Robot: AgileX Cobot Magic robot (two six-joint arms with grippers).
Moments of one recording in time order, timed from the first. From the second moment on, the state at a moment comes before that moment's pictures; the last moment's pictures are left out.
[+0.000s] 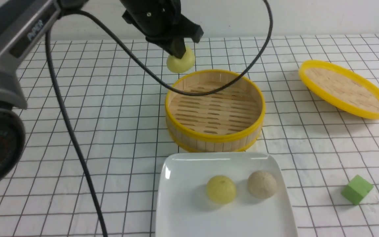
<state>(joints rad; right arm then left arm) 0.46 0.15 -0.66 0.06 0.90 -0.22 -0.42 2.05 -2.23 -0.18 1.24 0.18</state>
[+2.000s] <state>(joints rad) 0.46 0.15 -0.66 0.06 0.97 -0.17 -0.60 1.72 -1.16 -0.34 0.75 0.31</state>
